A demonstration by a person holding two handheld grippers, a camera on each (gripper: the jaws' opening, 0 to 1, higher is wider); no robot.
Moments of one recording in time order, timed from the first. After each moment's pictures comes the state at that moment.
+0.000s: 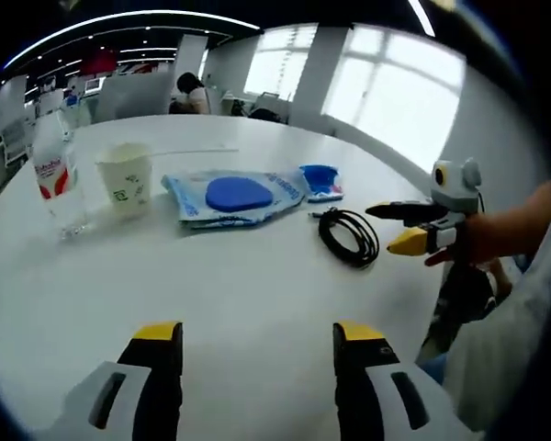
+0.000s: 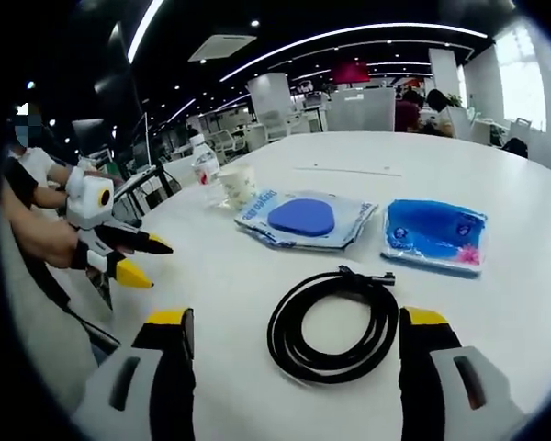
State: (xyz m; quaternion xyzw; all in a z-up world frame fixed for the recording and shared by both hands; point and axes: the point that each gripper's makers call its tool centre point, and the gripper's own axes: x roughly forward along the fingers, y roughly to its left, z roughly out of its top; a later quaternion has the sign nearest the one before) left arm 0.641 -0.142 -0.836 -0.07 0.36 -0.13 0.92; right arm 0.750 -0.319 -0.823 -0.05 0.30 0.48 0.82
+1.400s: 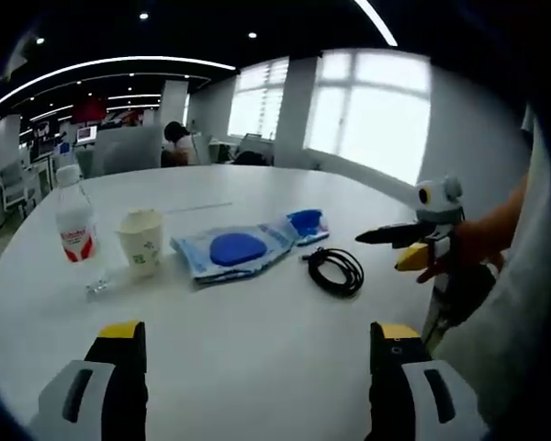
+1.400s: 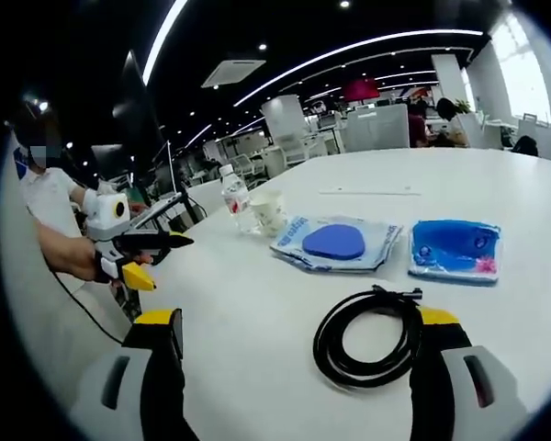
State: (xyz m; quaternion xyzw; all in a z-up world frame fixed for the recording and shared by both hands) left arm 0.640 -0.129 -0.785 -0.04 0.26 -0.14 0.95; right arm 0.728 -0.307 -0.788 0.01 0.26 0.52 0.81
